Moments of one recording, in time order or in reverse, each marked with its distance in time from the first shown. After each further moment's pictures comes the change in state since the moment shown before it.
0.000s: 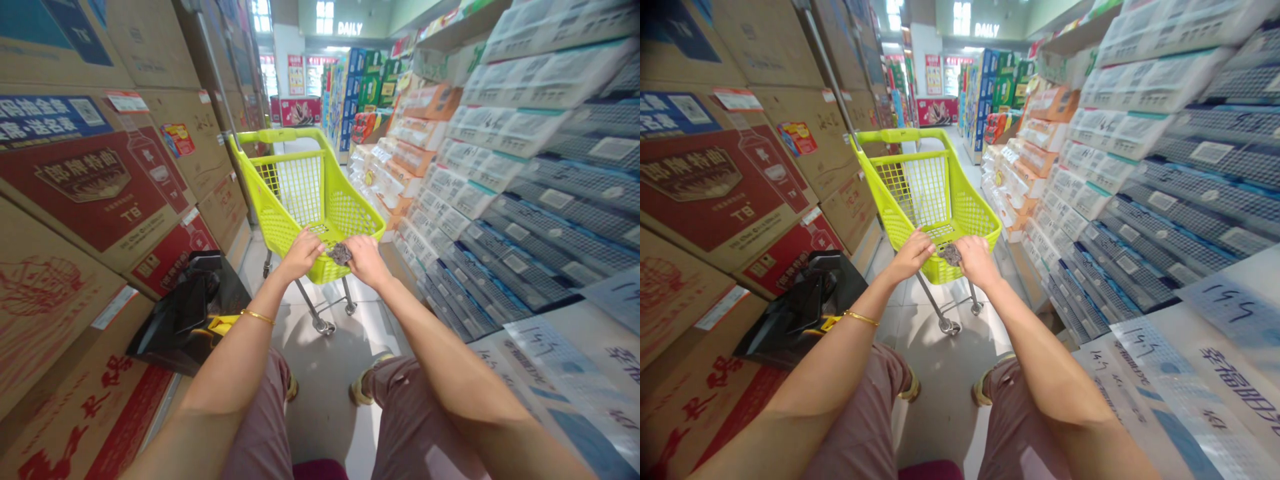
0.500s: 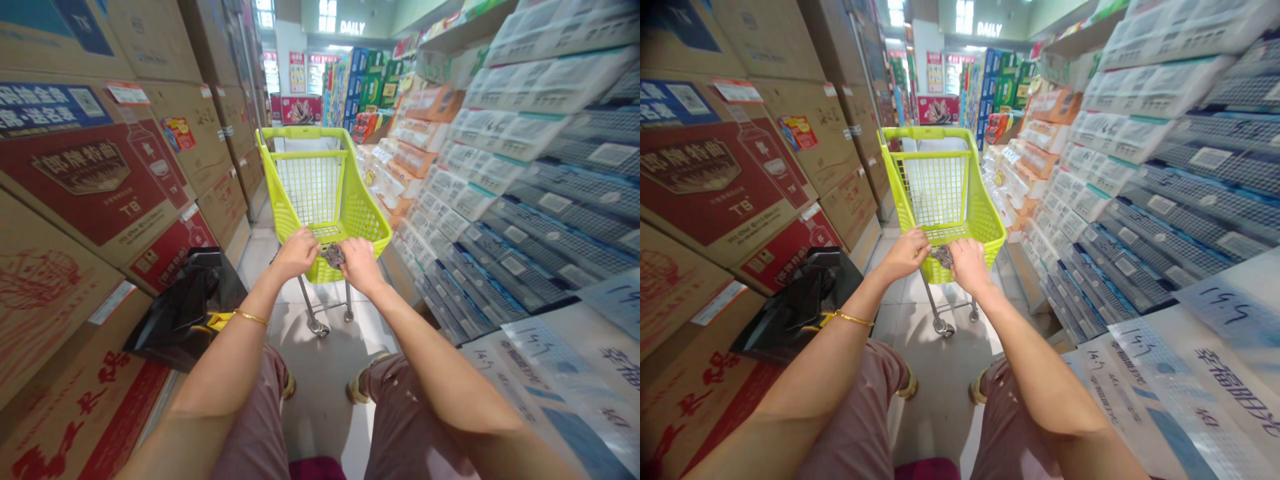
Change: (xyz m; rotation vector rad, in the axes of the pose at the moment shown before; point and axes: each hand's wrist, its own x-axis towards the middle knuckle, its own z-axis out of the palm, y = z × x) left_hand -0.003 0.007 -0.018 0.153 -0.032 -0.001; right_hand -0.002 -0.031 -0.007 -0.053 -0.009 0.065
